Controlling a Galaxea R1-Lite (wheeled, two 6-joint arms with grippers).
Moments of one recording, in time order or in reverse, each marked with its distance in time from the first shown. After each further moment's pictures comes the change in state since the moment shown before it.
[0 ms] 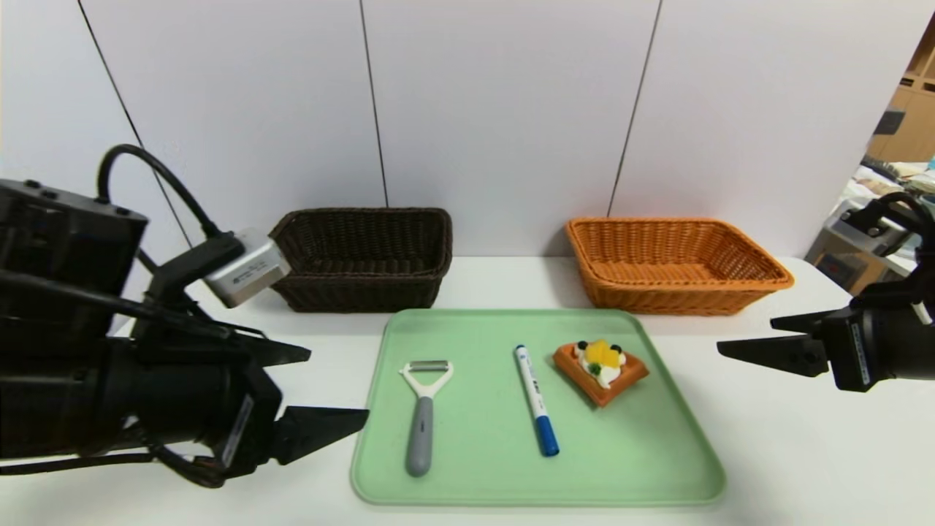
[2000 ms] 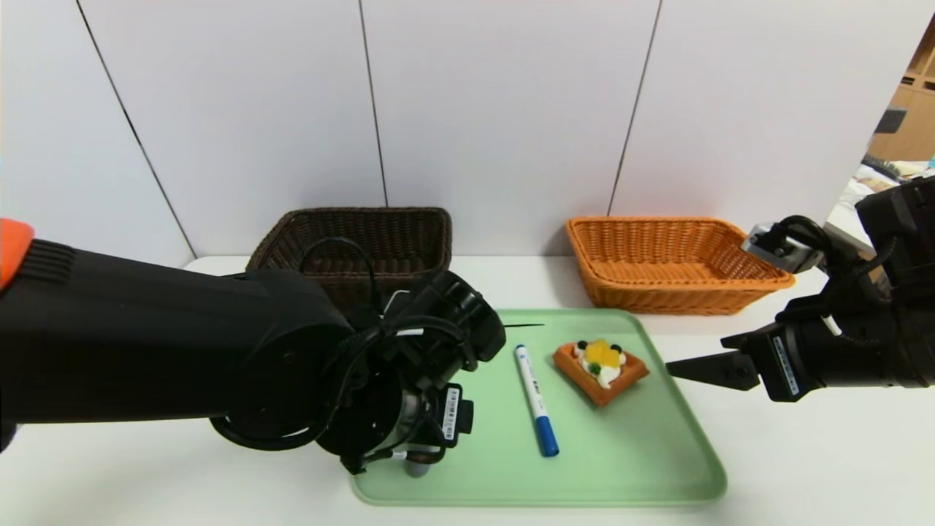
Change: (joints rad) left arm -0.355 0.583 -0.392 0.283 0.616 -0.723; right arm 0.161 0.111 -0.030 0.014 -0.100 0.064
